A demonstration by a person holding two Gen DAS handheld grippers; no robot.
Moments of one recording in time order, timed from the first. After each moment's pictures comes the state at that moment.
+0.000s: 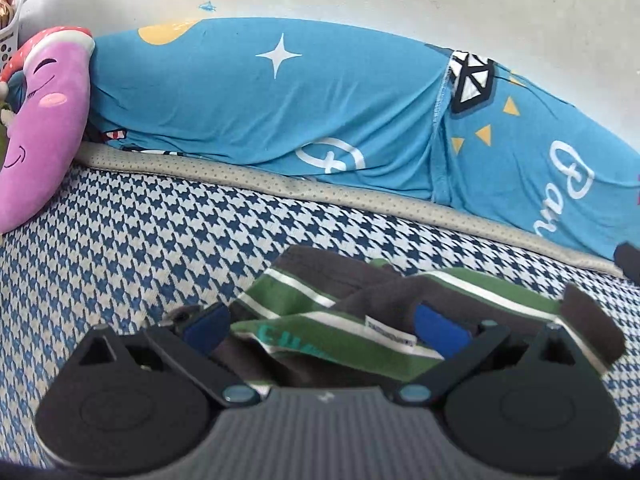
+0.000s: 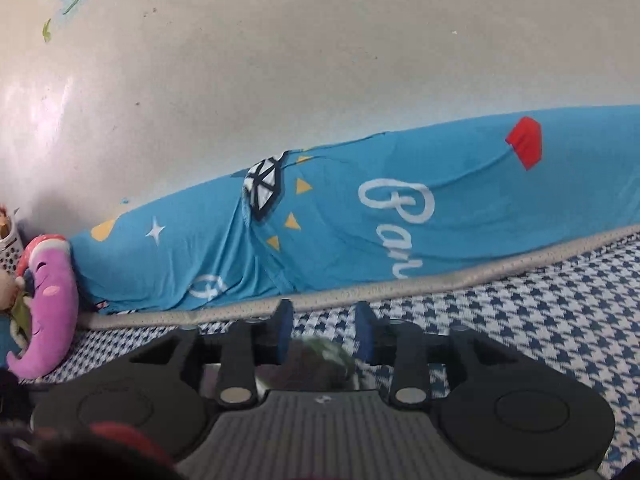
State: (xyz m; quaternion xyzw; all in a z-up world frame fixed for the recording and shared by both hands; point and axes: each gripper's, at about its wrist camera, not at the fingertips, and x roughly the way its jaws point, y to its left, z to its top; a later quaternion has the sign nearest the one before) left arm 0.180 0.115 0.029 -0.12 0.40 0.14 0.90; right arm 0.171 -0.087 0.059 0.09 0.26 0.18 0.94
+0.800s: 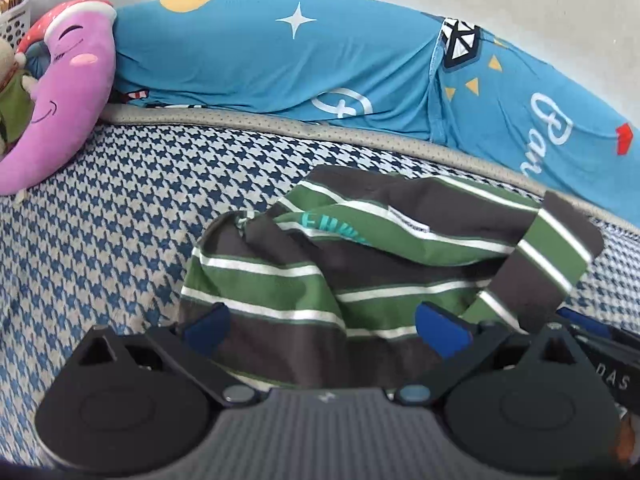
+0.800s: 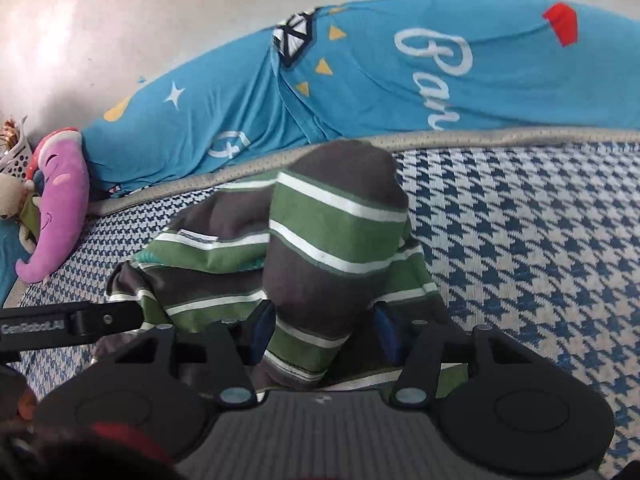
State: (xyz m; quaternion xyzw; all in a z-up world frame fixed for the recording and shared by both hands) left arm 0.113 0.112 0.023 -0.12 0.43 0.14 0.88; right arm 0.154 -0.053 -0.009 0.06 0.40 0.20 0.89
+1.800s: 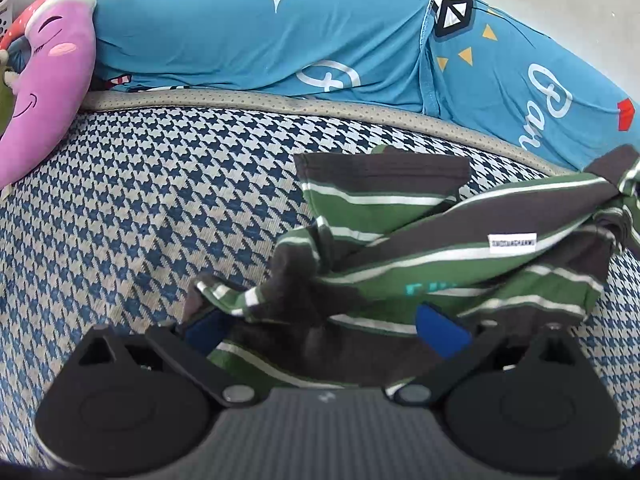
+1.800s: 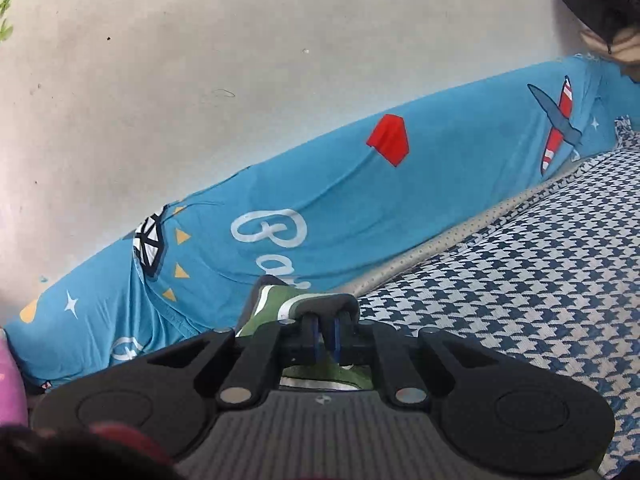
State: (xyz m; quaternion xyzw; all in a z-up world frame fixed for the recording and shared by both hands) left arm 0.123 0.107 0.014 -0.12 0.46 0.13 0.87; right arm 0.183 -0.145 0.061 0.18 0.24 0.02 0.95
